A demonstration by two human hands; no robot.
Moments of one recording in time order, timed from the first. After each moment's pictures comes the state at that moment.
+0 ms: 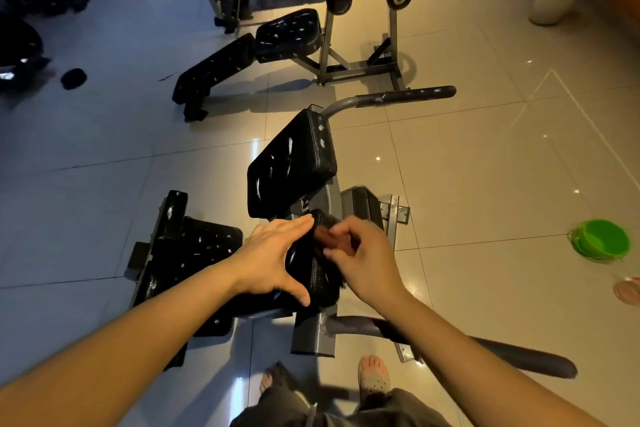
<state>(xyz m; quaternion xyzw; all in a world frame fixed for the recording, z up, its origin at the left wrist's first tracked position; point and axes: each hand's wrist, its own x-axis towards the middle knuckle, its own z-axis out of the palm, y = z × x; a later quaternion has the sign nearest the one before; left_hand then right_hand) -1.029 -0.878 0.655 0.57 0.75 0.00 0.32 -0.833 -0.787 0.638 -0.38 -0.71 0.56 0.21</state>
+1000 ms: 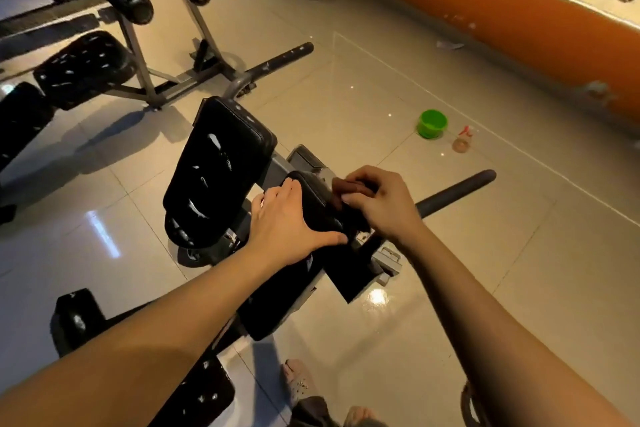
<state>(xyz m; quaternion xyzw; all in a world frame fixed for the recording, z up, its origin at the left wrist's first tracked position) -1.054 -0.869 0.636 0.76 0.63 0.03 0.19 -0.865 -0.874 0.658 -0.65 -0.56 0.39 0.33</state>
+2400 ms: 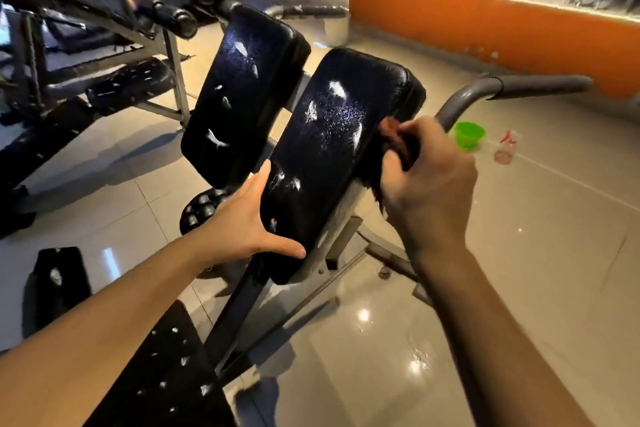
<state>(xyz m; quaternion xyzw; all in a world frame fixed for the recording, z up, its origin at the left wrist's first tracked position) -1.199 -0.962 0.460 0.75 0.57 0.13 0.32 -0.949 -1.008 0.511 -0.63 -0.57 -0.02 0.52</state>
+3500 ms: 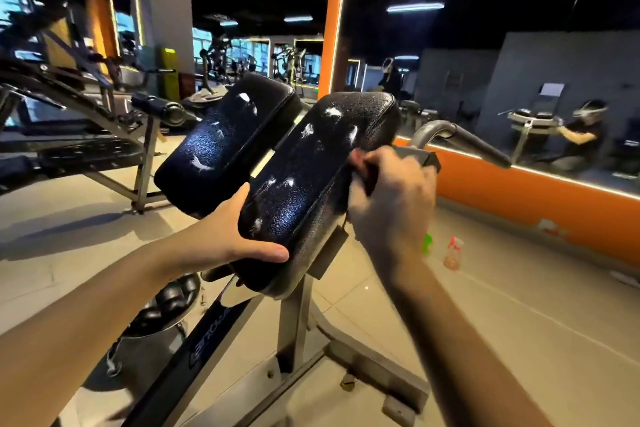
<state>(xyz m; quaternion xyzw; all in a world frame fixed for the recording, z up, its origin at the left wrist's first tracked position) -1.209 -0.964 0.402 0.74 0.51 0.28 0.34 -0.973 -1.003 0.436 -0.55 -0.59 -0.30 0.51</state>
